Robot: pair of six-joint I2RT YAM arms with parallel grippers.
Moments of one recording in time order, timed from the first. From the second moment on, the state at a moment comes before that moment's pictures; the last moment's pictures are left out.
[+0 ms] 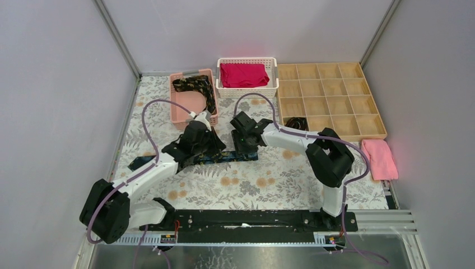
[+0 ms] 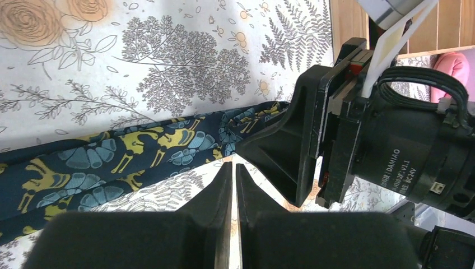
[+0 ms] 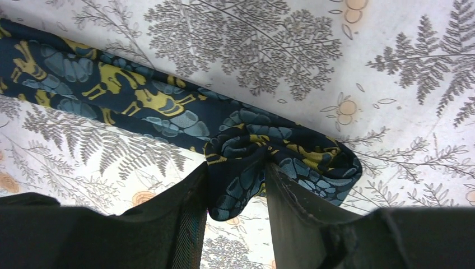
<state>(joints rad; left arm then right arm) -0.55 1.21 0.66 -0.10 0.09 -0.71 0.84 1.90 1.33 -0.54 0.04 0.56</state>
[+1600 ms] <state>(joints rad) -0.50 0.97 0.57 -0.18 0.07 -0.65 0.87 2.00 1.42 -0.48 -0.10 0.60</state>
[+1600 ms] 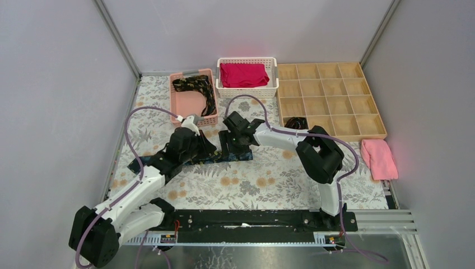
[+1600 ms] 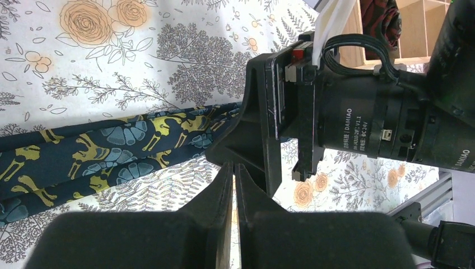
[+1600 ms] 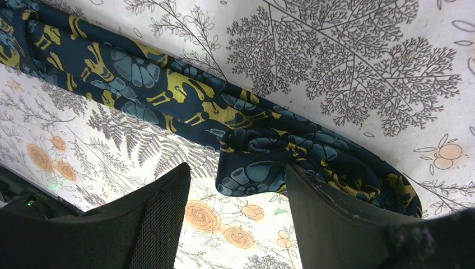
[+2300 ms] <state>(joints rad) -0.50 0.95 0.54 -0.14 0.14 -0.65 0.87 1.79 1.40 -0.49 0.01 0.60</state>
